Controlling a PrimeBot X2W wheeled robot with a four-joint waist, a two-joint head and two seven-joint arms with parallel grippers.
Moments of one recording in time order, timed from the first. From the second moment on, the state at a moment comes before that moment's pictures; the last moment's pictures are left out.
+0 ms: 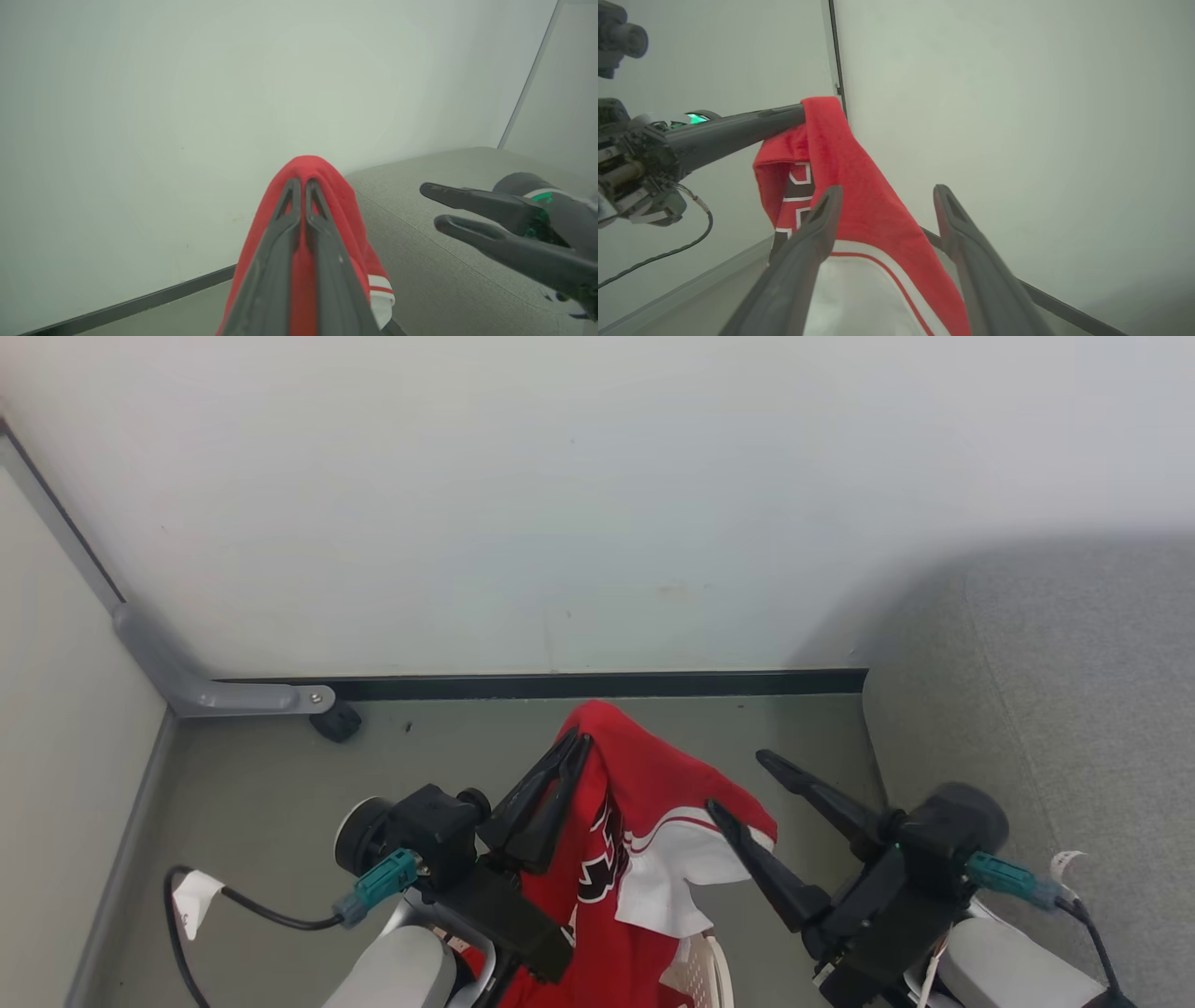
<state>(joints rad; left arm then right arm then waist) -0.46 0.10 -0.56 0.35 -0.50 -0.12 -0.23 -0.52 -0.42 0.84 0.22 0.57 0.12 -0.26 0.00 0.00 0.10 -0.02</state>
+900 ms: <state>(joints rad) -0.47 0.08 -0.65 0.29 -0.49 -0.12 -0.16 -0.78 -0.44 1.19 0.37 0.70 0.12 -0.25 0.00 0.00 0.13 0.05</state>
